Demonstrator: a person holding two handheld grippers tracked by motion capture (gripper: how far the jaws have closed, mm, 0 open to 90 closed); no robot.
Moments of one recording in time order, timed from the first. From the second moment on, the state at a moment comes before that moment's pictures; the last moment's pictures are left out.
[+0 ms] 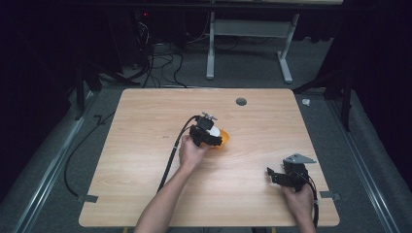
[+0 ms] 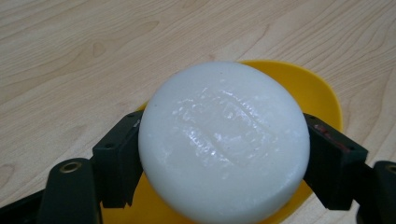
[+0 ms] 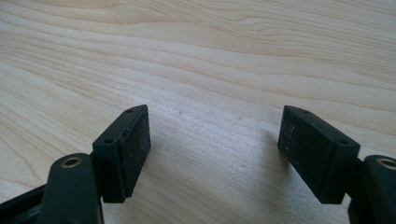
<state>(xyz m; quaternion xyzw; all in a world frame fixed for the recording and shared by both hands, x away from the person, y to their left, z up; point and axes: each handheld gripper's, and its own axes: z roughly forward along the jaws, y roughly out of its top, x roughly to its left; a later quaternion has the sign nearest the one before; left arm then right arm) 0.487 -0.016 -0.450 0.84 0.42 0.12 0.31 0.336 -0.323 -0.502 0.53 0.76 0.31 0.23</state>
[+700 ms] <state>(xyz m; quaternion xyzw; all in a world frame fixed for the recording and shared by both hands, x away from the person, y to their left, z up) 0.488 -0.013 -0.445 0.83 0.43 0.12 0.32 0.337 -0.322 -0.502 0.53 0.75 0.32 0.23</state>
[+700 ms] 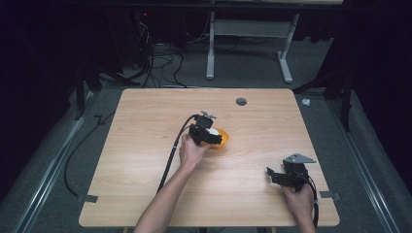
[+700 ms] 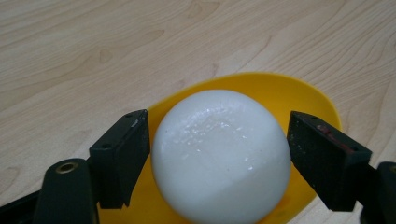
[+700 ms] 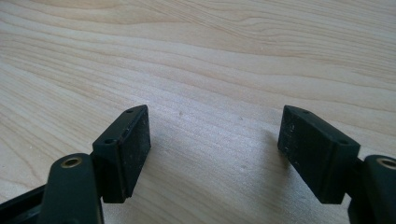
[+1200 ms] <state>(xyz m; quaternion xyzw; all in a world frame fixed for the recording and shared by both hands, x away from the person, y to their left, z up) 0.481 0.003 -0.425 0.83 0.42 0.14 0.35 0.337 -0.323 -0.501 0.53 0.75 0.32 0.23</state>
